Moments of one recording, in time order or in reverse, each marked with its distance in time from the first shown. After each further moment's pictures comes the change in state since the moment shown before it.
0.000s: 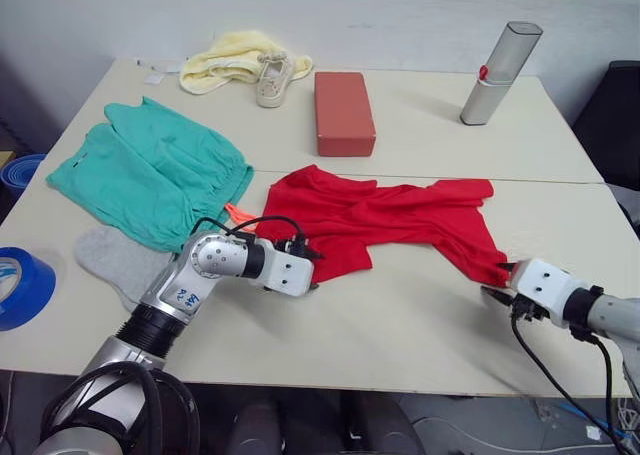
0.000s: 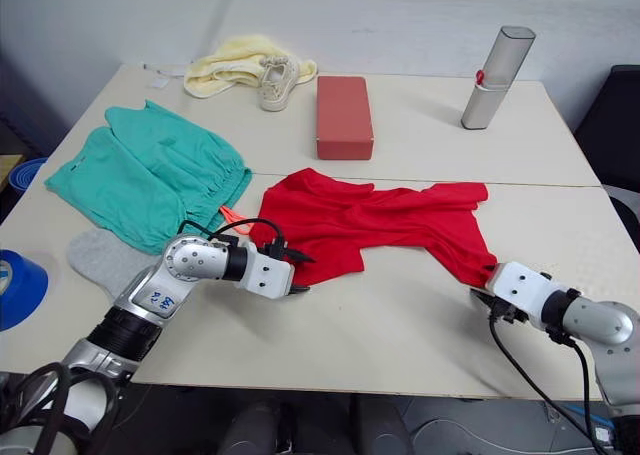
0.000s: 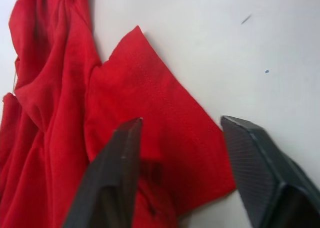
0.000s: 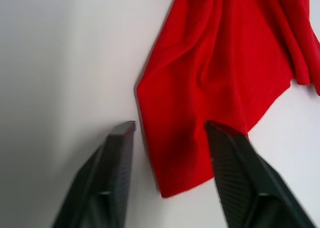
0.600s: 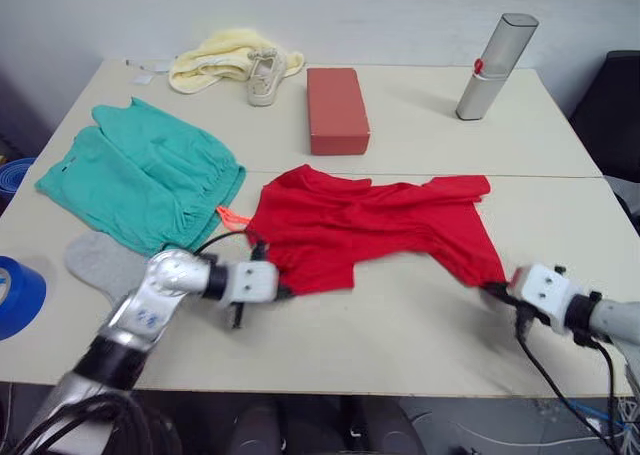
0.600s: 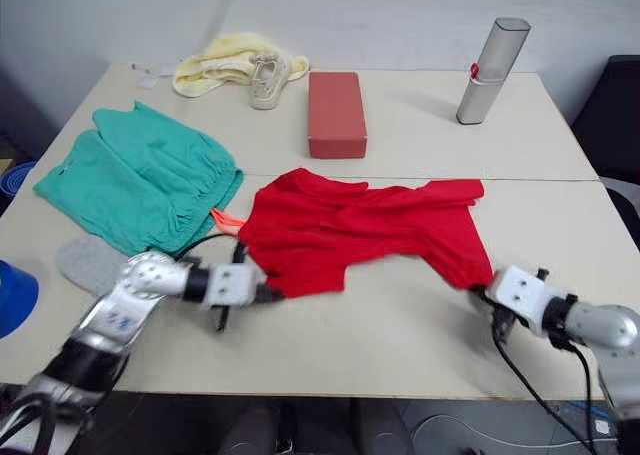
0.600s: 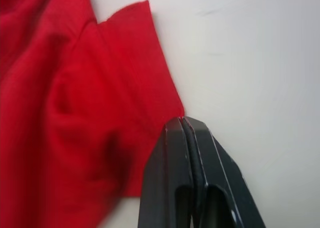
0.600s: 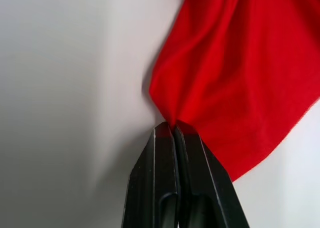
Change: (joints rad) left arm 0.347 0.228 0.196 -0.266 -0.419 0.277 -0.236; right arm 0.178 -0.048 -0.071 -0.079 0.185 -0.035 0.163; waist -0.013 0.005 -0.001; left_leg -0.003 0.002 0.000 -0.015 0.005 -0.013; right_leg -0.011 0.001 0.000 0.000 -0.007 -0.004
